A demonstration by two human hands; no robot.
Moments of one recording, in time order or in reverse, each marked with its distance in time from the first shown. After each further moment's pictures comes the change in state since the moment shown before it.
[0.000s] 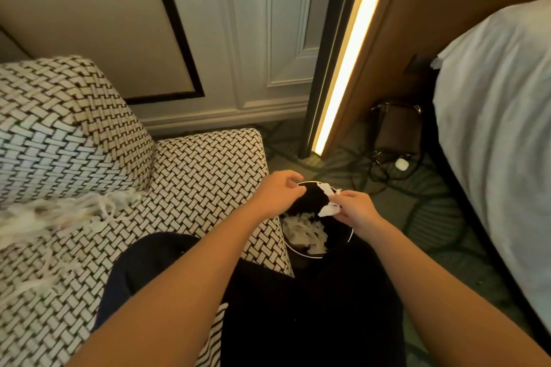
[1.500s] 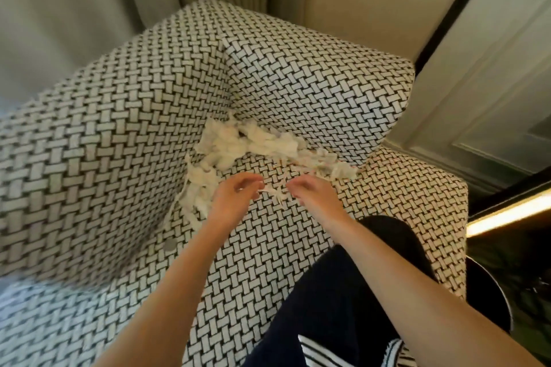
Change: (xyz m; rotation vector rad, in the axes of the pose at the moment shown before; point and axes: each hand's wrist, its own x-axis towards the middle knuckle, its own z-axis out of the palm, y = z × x) left_hand -0.297 -0.259 -0.168 -0.620 0.934 -0.294; right_hand -0.248 0.025 0.367 -0.733 -0.747 -0.721
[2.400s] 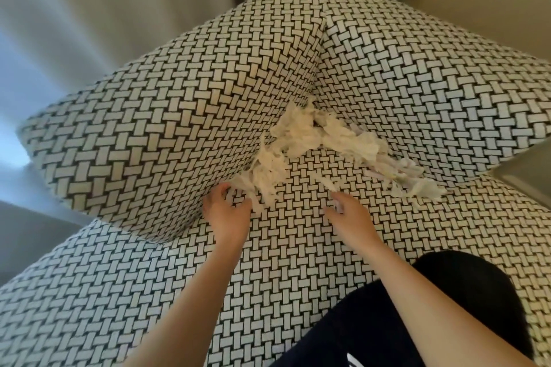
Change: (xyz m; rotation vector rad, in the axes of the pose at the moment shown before) left_hand -0.004 -0.104 -0.057 0.023 0.716 -0.288; right_hand 0.026 0.024 0.065 -0.321 -0.179 -0.012
